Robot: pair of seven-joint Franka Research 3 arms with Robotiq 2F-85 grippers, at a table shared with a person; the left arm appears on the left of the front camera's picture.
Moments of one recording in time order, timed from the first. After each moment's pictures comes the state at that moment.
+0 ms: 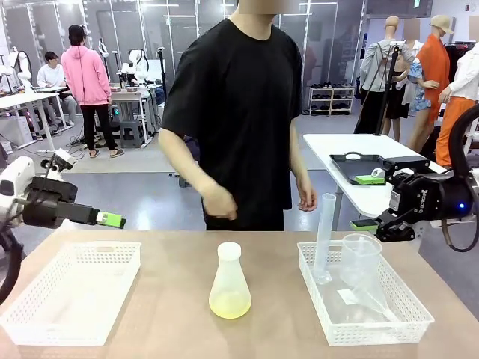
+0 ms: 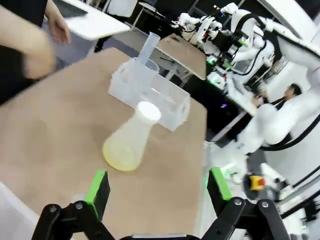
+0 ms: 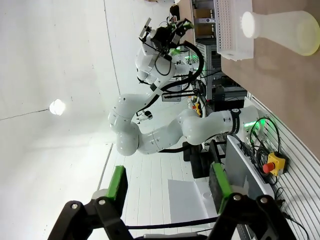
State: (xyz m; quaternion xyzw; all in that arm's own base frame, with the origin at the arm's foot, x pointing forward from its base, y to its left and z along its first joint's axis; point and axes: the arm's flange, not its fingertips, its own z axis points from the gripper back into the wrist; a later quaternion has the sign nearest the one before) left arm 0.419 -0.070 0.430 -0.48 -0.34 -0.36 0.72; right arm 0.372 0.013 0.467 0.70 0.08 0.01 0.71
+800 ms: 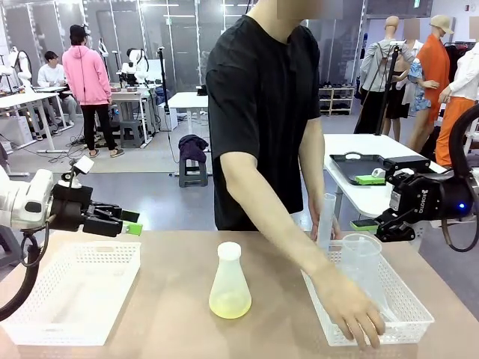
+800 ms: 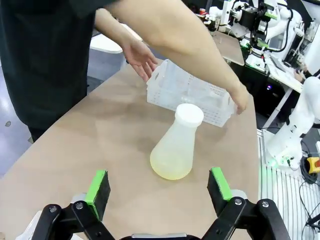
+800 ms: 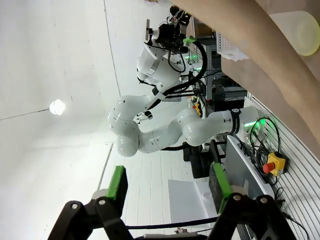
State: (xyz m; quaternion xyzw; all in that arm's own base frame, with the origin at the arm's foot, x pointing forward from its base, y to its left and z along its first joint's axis) left arm 0.428 -0.095 0.417 -0.37 -0.43 -0.43 0.70; right arm 0.372 0.013 0.467 0.70 0.08 0.01 0.71
